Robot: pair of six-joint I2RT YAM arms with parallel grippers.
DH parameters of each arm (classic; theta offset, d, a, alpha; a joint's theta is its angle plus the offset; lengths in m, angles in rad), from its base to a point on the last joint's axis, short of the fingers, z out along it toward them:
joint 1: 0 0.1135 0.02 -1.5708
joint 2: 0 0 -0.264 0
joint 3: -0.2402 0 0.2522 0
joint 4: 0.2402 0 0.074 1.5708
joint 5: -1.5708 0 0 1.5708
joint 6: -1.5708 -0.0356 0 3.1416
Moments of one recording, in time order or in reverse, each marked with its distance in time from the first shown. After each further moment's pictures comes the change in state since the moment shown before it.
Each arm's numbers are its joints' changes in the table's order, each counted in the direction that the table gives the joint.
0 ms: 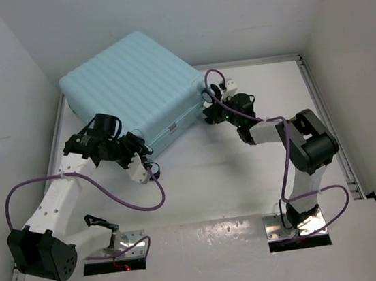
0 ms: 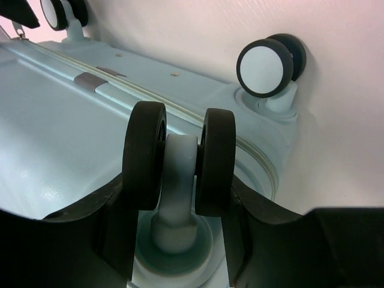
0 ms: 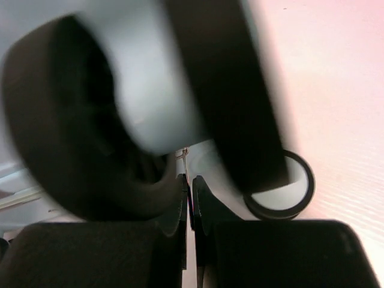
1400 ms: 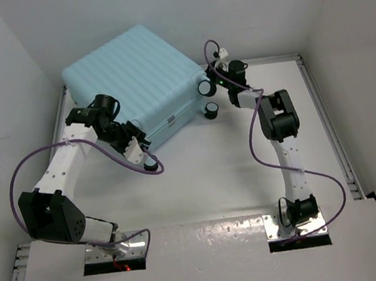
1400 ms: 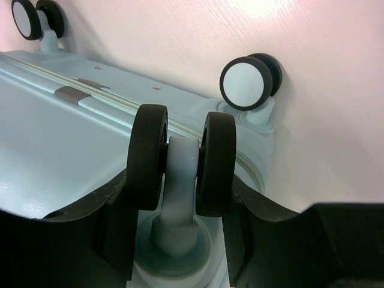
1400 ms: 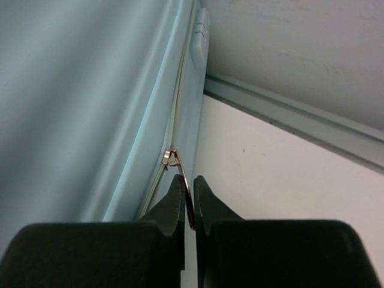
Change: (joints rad) left arm 0.099 0.291 -0.252 0.166 -0.068 -0.095; right arm -0.188 0.611 -0.830 0.032 0.346 0.067
